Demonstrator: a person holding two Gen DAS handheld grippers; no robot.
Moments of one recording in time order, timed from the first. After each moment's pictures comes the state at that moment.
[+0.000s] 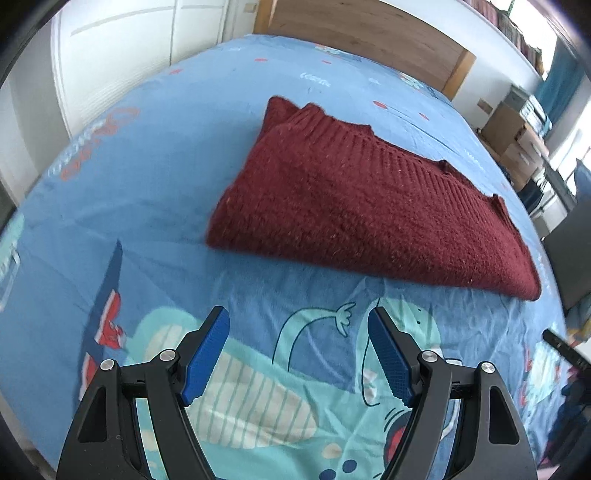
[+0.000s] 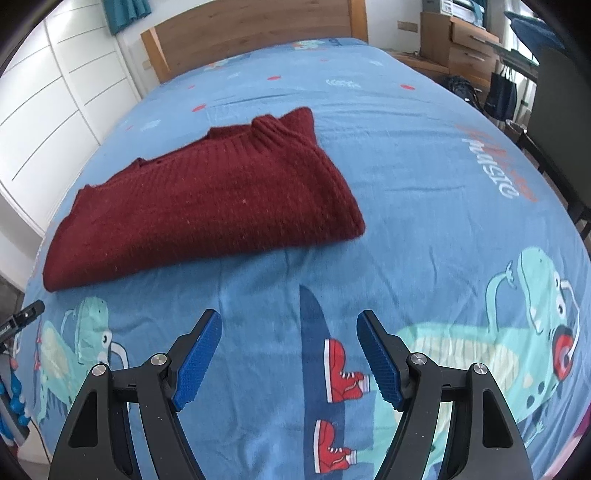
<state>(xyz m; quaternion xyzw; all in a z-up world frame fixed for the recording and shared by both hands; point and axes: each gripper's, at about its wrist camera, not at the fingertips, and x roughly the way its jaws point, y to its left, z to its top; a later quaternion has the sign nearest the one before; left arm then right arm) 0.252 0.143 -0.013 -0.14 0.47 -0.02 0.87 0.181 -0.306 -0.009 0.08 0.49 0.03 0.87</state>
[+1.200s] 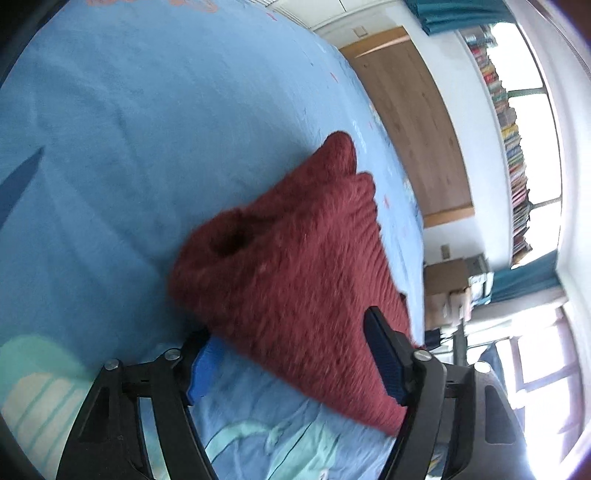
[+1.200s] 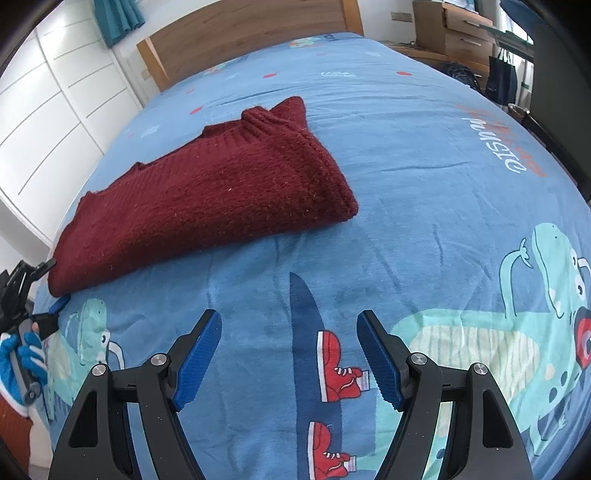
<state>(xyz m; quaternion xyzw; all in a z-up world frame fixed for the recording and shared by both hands) 0.306 0.229 -0.055 -0.51 0.37 -0.06 0.78 0.180 -0.325 -0.027 0.12 0.48 0.04 0.87</state>
